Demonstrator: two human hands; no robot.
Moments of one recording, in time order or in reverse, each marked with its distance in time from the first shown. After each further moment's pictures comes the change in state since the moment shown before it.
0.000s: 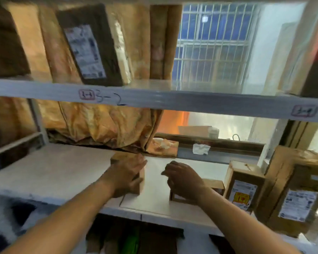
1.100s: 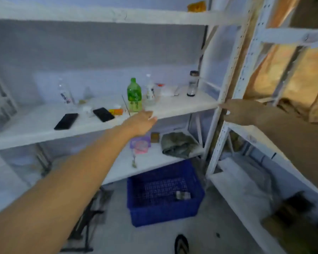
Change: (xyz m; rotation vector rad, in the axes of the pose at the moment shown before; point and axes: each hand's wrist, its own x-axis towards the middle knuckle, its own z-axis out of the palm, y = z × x) left_hand -0.665 -0.309 -0.118 -0.280 0.016 -1.364; right_hand 0.277 -0.636 0.002 0.090 -0.353 -0.449
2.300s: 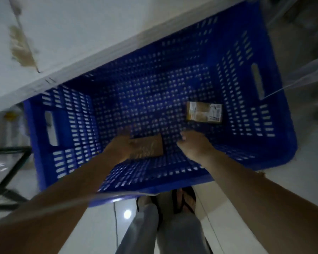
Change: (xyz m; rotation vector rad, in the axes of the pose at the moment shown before) left_hand 0.299 -0.371 0.773 -0.288 -0.800 -0.711; right_hand 0.376 -0.041 0.852 0.616 -0.996 0.300
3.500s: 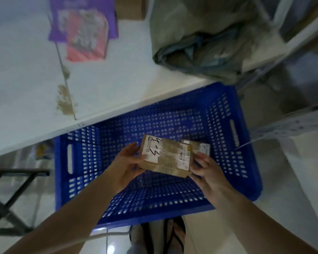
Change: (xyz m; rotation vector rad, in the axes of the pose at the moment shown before) left_hand -0.083 0.062 -0.064 -1.462 -0.202 0.018; right_hand -0.082 -0.013 -0.057 1.438 0.174 0.047
